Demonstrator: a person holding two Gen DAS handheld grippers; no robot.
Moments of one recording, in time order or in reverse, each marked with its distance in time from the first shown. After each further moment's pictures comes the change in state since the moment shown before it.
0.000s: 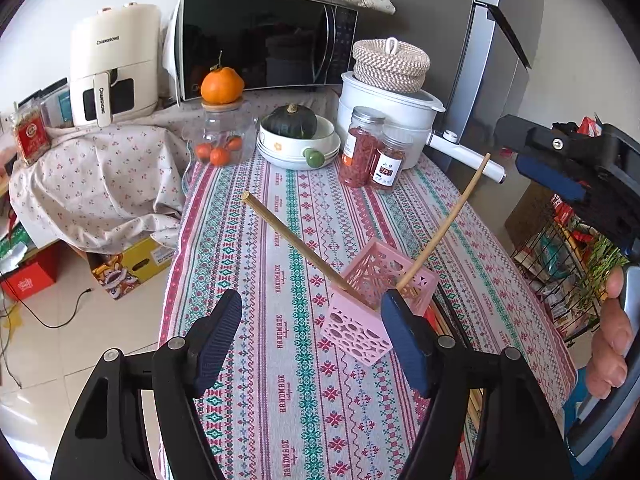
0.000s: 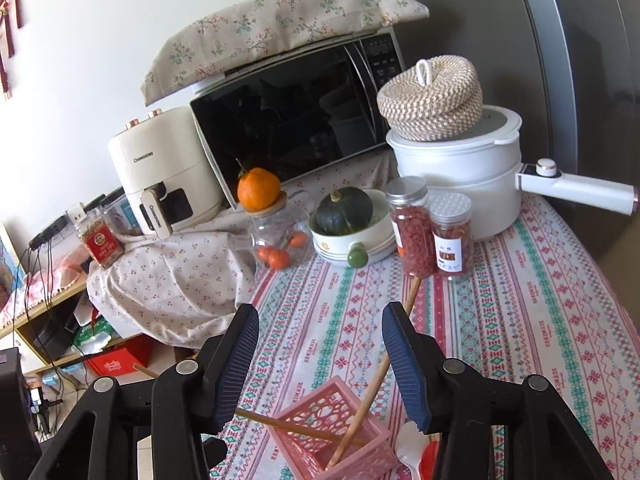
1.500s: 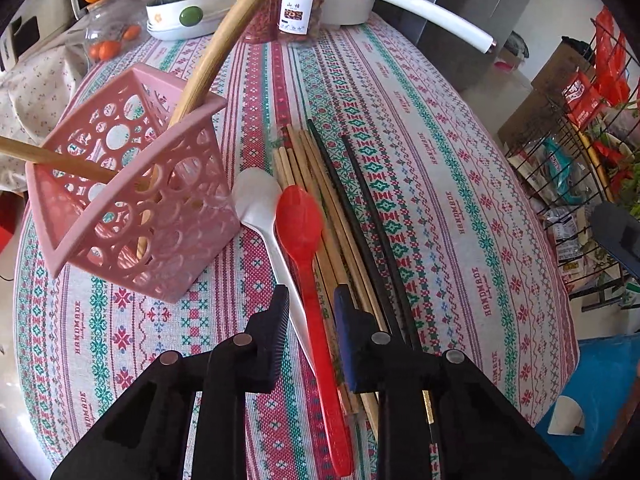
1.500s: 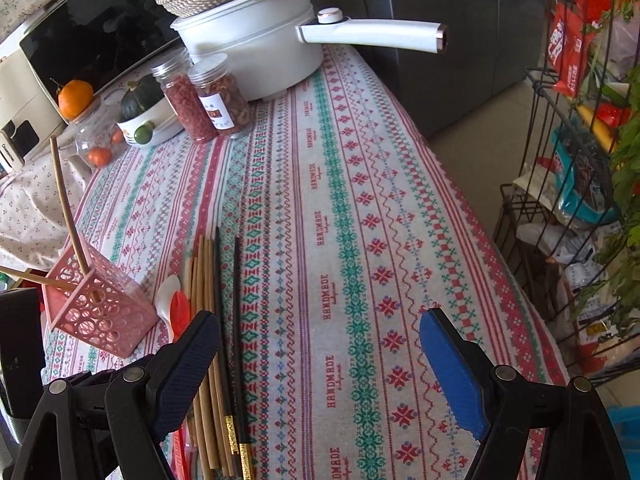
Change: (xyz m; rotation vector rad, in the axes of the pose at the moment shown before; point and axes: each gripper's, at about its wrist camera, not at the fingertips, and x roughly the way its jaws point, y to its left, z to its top) left arm 0.128 -0.146 -0.056 0.027 0.395 -0.019; right arm -0.045 -0.169 -0.068 0.151 0.354 -0.329
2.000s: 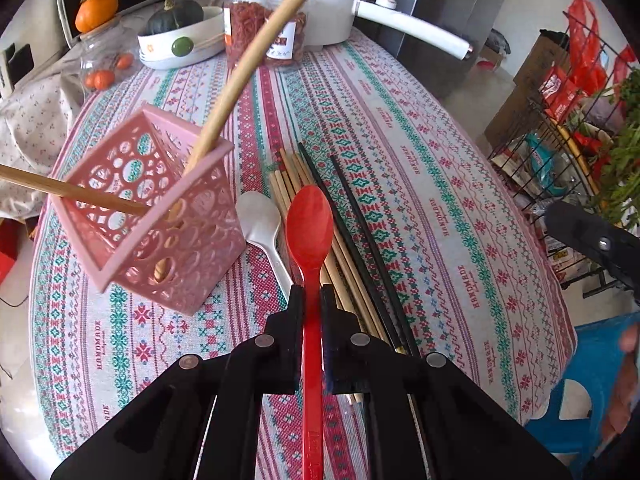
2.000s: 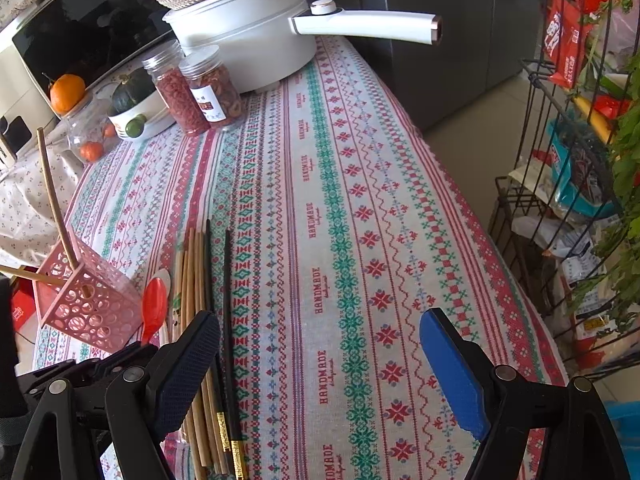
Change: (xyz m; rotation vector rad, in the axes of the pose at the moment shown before) left arm -0.033 0.003 -0.003 0.084 -0.073 -0.036; right arm 0.005 0.002 -0.001 0.001 0.021 -0.019
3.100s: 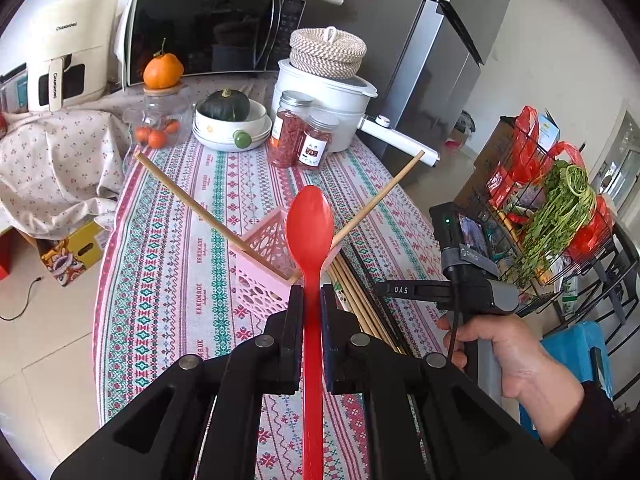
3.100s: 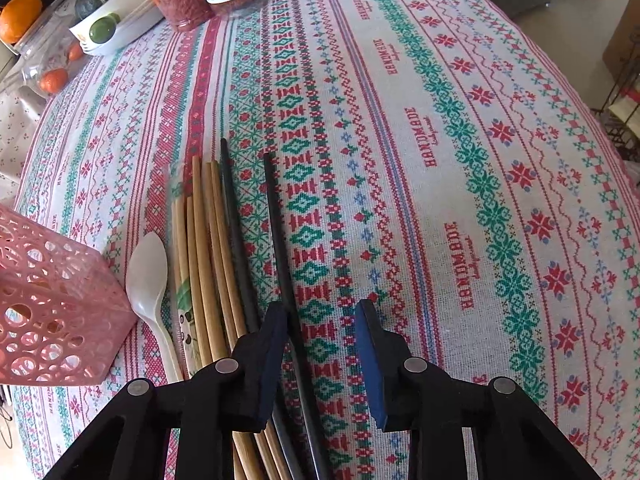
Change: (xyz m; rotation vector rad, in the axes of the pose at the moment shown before) left arm -0.129 0.097 -0.026 -0.063 -0.287 -0.140; right arm 0.128 0.064 0.001 0.024 0.257 -0.035
